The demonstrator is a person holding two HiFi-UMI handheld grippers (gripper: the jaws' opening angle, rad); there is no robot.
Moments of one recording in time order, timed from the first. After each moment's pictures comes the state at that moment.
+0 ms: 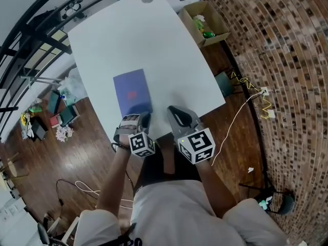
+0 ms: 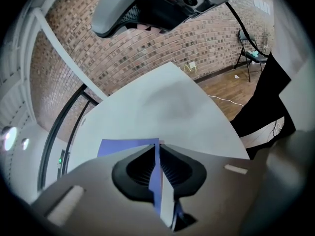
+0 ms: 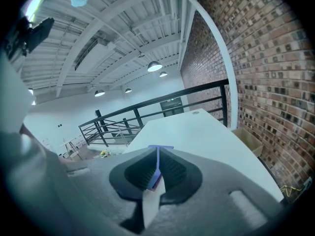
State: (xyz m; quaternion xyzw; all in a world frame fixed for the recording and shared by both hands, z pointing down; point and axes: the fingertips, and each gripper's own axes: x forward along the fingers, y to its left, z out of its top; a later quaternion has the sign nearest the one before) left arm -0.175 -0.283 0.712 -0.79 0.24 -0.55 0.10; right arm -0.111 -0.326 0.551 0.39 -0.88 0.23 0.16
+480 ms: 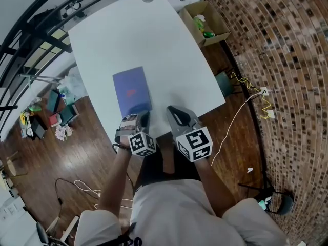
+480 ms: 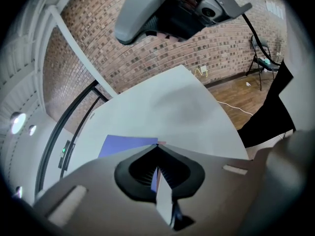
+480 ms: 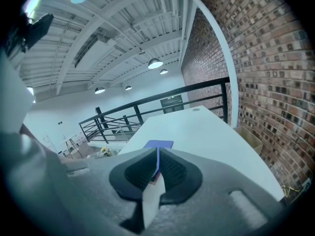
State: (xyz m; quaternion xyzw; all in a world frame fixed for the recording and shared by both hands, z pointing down) left arm -0.177 -0.288 0.707 -0.79 0.31 -0.52 0.07; right arm -0.112 -0.321 0.568 0.39 -0.87 0.23 0.18
